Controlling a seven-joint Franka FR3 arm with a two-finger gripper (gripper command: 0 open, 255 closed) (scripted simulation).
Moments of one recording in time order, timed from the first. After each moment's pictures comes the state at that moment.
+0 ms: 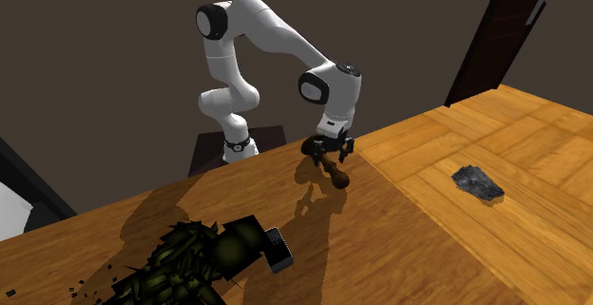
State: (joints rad) arm 0.13 -0.10 0.63 -2.20 -0.02 2.09 0.68
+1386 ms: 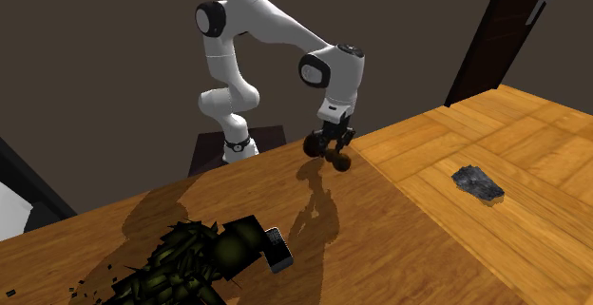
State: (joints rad) arm 0.13 -0.15 0.61 -2.12 0.02 1.96 0.65
